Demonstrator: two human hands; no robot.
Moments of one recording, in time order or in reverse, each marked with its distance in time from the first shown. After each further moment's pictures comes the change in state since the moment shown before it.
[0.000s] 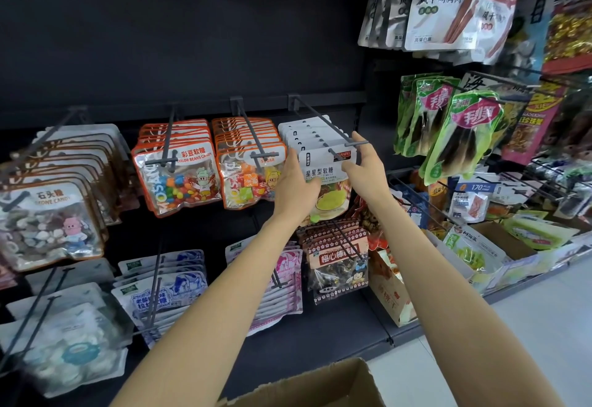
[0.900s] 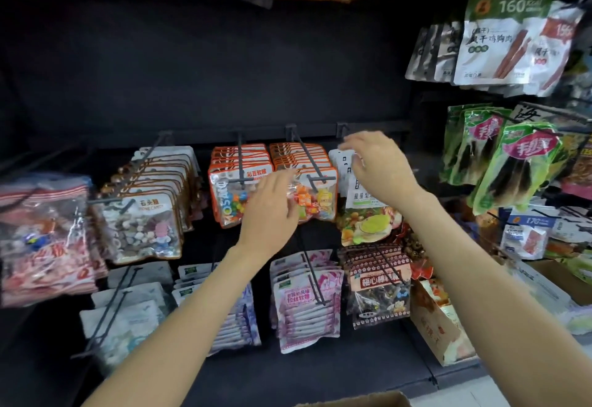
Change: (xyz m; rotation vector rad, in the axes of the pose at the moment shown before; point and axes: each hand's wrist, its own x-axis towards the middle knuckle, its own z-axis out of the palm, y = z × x) left_hand -0.053 -0.018 -0.127 0.517 0.219 0.372; right_hand -0.011 -0.092 0.015 -0.626 -0.040 -0.702
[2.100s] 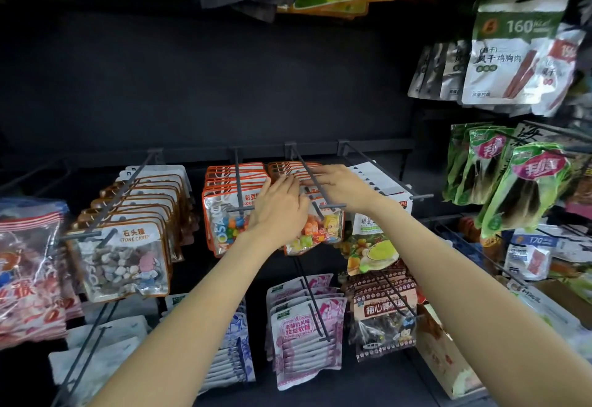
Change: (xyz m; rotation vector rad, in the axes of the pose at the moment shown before) left_hand 0.069 -0.014 0.014 0.299 -0.357 -0.050; right_hand 0.056 0.009 0.083 0.115 -0.462 -0.186
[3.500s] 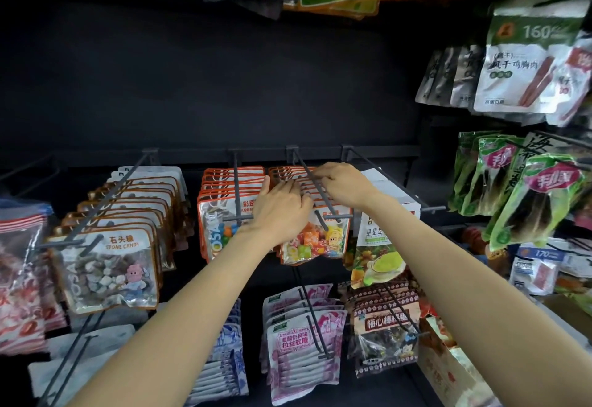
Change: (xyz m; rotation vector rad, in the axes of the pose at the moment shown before) left_hand 0.022 -0.006 0.005 0.042 -0.068 0.018; right_hand 0.025 0.006 -0.010 0.062 0.056 0.290
